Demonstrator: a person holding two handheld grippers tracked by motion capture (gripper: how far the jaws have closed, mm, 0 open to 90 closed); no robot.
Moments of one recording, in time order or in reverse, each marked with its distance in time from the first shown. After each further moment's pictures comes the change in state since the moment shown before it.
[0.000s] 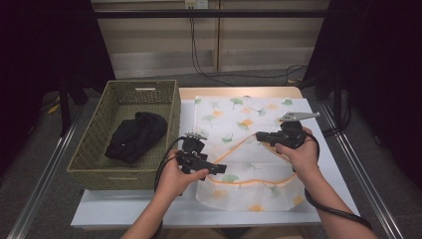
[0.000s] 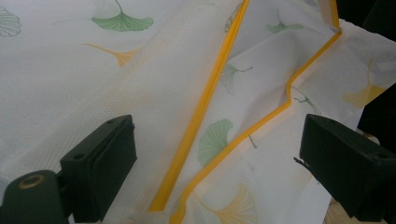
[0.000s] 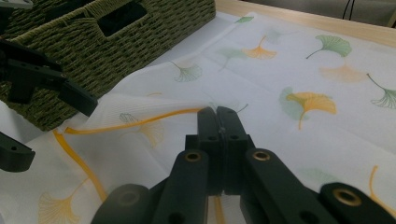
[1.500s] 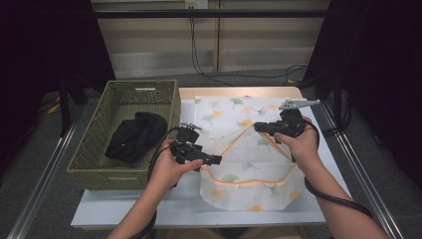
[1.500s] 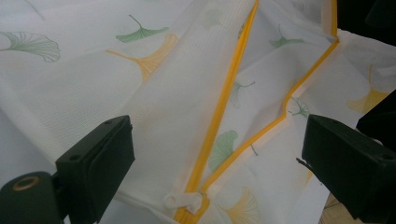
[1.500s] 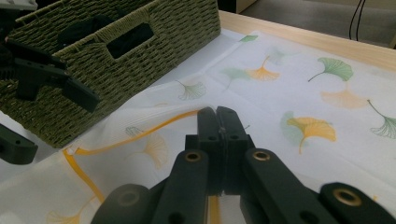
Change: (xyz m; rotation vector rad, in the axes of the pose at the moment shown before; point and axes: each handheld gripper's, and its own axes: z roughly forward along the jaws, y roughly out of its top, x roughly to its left) left arm 0.007 0.021 -0.024 0.008 0.019 0.013; right arm -0.005 0.029 0.000 -0.010 0.031 0.001
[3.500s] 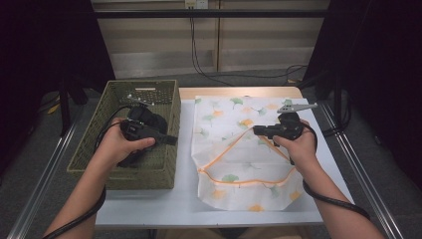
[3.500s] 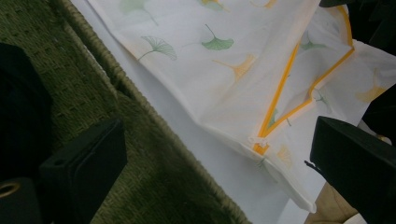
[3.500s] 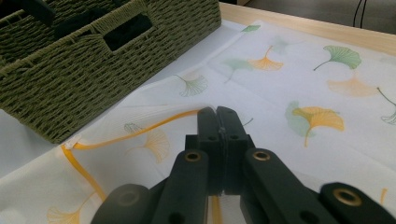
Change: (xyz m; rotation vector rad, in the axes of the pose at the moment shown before) left arm 0.068 0.012 -0.106 0.035 0.060 -0.040; right arm -0.001 -0.009 0.006 0.015 0.005 0.014
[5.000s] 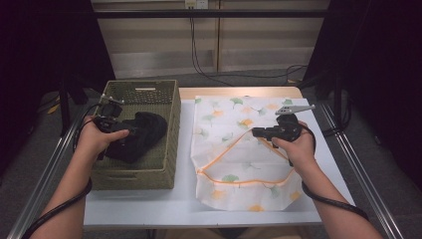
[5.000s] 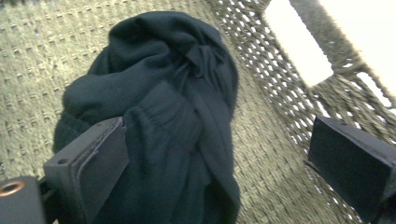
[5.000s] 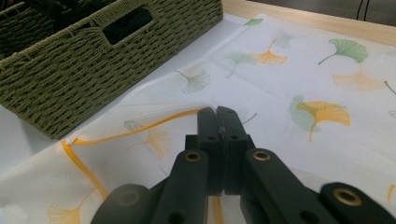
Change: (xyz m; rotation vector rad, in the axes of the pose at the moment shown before) left arm 0.094 -0.021 -0.020 -0.010 0.274 -0.081; right arm 0.001 -0.004 0.004 0.015 0.003 0.000
